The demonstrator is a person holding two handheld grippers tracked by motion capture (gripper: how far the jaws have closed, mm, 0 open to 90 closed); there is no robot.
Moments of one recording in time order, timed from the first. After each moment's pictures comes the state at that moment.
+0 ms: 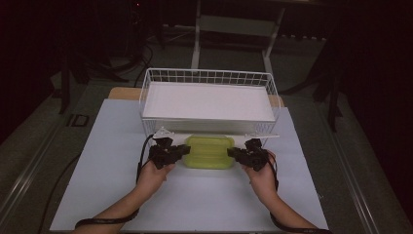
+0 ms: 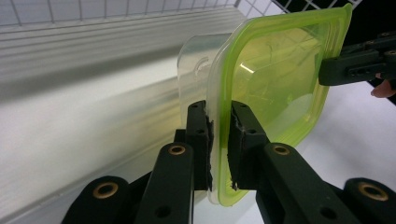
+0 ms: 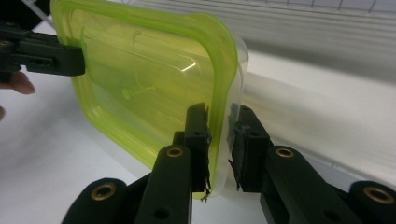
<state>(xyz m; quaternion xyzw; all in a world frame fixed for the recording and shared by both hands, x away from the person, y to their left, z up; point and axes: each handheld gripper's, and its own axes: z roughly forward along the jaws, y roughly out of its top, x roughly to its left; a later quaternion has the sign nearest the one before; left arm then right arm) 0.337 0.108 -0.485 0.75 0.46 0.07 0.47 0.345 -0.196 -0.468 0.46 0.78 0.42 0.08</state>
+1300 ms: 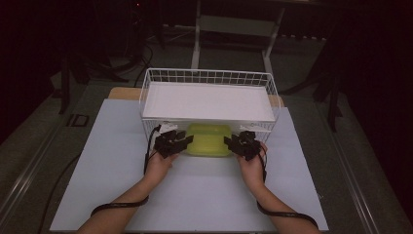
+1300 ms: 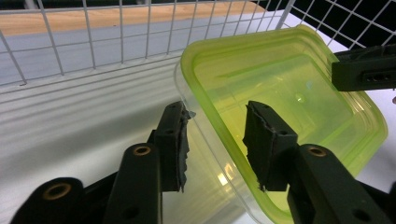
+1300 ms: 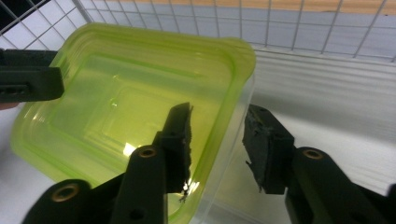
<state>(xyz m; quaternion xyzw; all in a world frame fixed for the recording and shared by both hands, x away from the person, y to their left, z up) 0.380 0.103 -0.512 0.73 0.46 0.13 0.49 0.384 -0.182 -0.492 0.49 0.74 0.43 0.16</state>
